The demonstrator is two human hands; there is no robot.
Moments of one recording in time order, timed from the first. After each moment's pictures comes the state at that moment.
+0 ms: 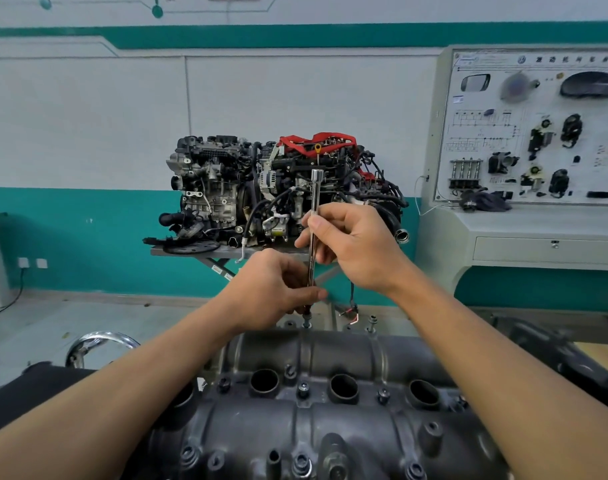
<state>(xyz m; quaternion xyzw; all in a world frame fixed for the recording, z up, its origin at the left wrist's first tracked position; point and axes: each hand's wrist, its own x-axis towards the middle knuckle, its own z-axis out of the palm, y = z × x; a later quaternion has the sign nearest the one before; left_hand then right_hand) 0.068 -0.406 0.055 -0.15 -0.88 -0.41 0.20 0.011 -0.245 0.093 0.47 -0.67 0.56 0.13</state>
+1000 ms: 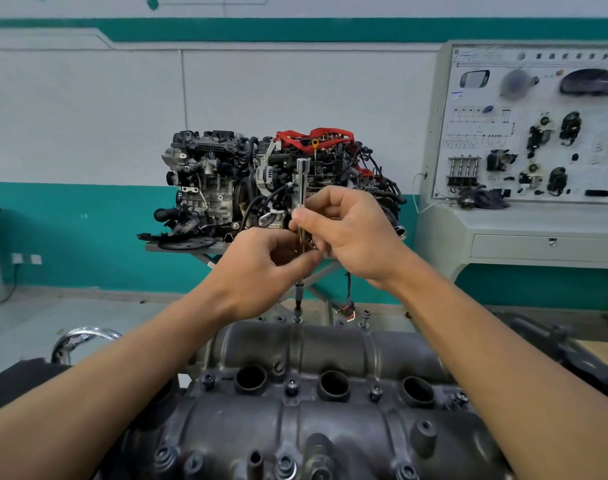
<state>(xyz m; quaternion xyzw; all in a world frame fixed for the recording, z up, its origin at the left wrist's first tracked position) 0.081 -0.394 0.065 -0.16 -0.85 -0.41 0.29 0.018 -0.243 0.097 0.43 -0.67 0.60 0.08</state>
